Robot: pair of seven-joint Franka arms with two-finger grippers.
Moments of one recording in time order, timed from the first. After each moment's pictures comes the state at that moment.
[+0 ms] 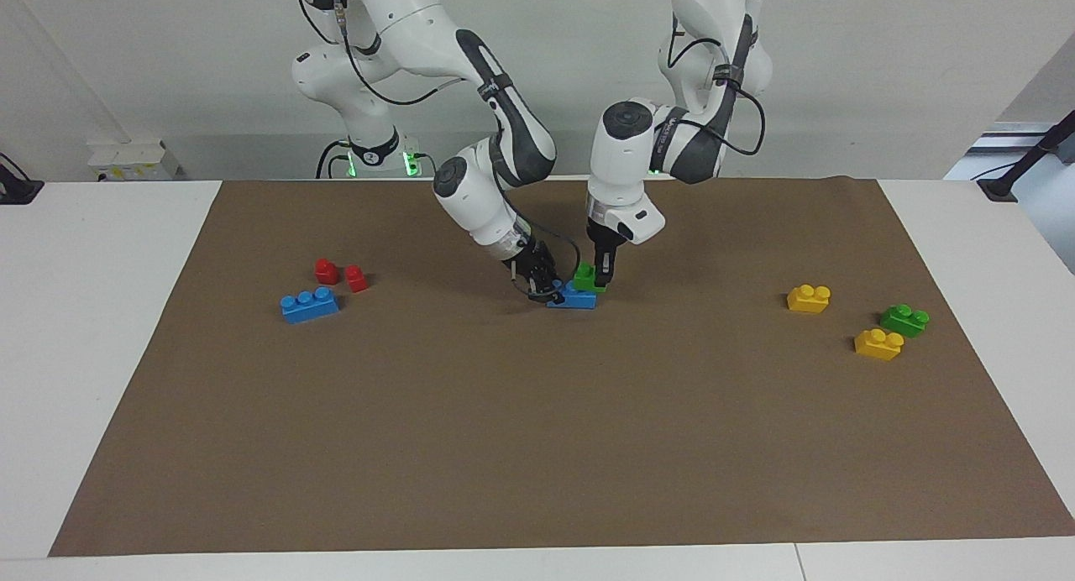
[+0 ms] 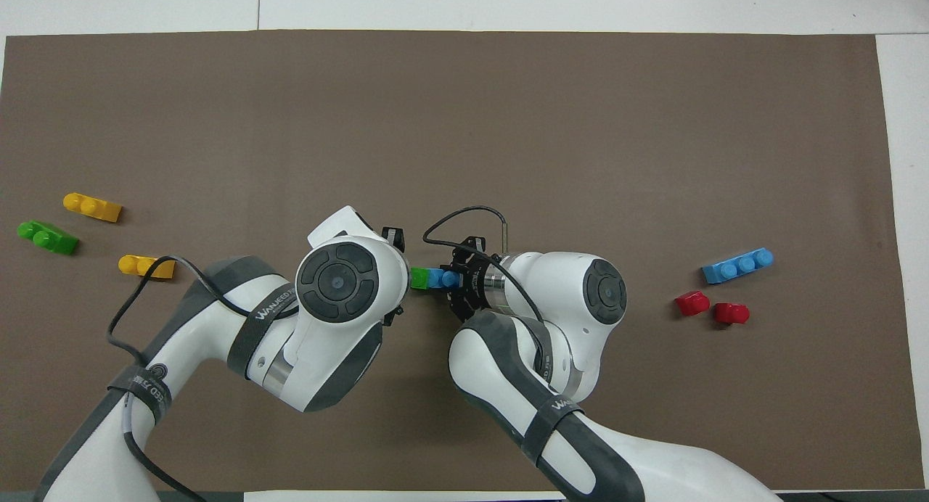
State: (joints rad) left arm -0.56 0.09 -0.08 -2.13 0.05 2.29 -2.03; right arm 0.63 0.31 0.05 -2.12 0.94 2.71 1.47
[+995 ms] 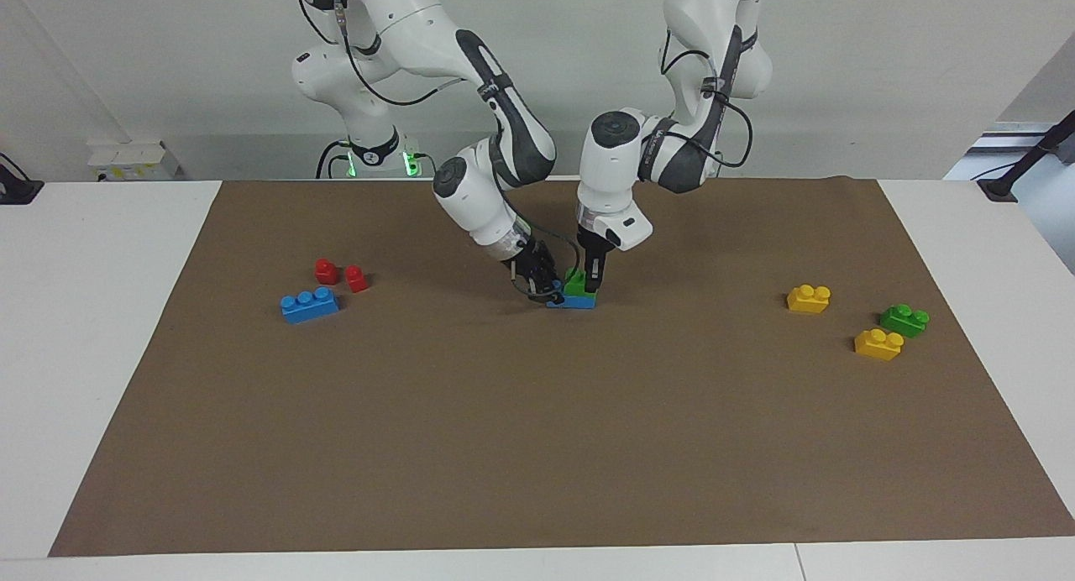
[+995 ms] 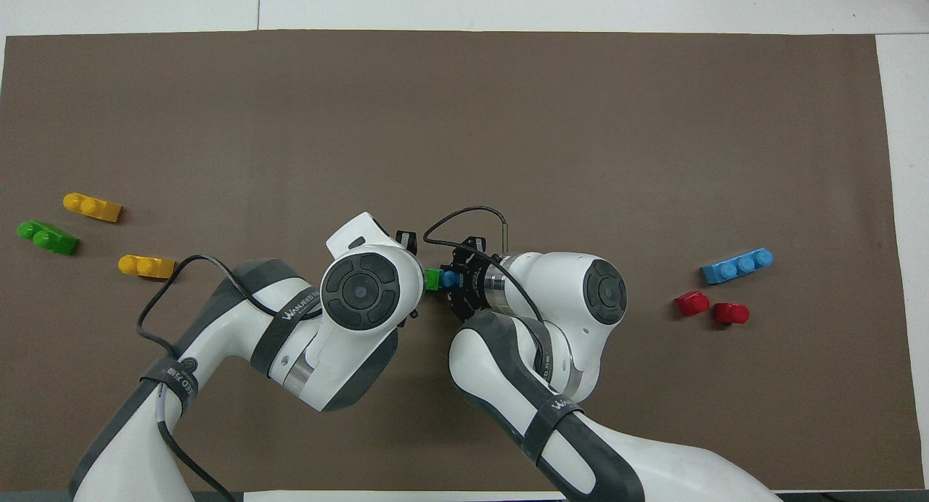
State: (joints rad) left arm -0.59 0.13 -0.08 -2.14 0.09 2.35 -2.09; right arm 0.63 0.31 0.05 -2.12 0.95 2.71 1.47
